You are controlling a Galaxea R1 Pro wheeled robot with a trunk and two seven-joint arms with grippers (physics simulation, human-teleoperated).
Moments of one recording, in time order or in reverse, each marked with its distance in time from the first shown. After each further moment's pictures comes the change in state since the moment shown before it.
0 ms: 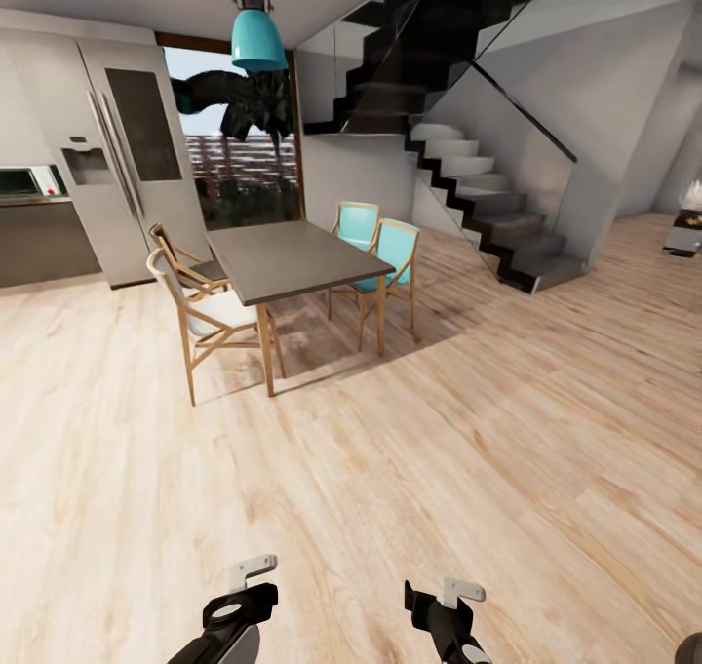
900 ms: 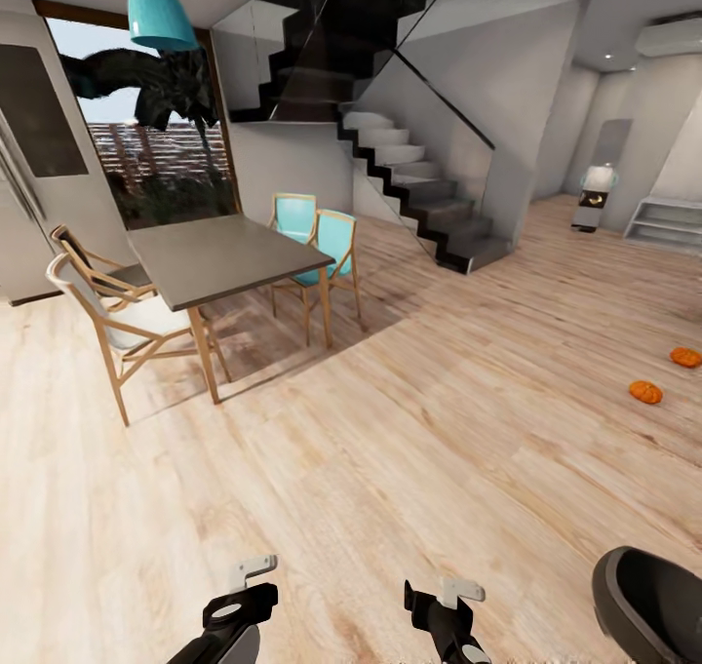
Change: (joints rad) left arm 0.000 0.000 0.000 0.000 0.000 0.000 0.000; right arm 0.000 0.000 0.000 0.000 0.000 0.000 0.000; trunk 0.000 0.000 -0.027
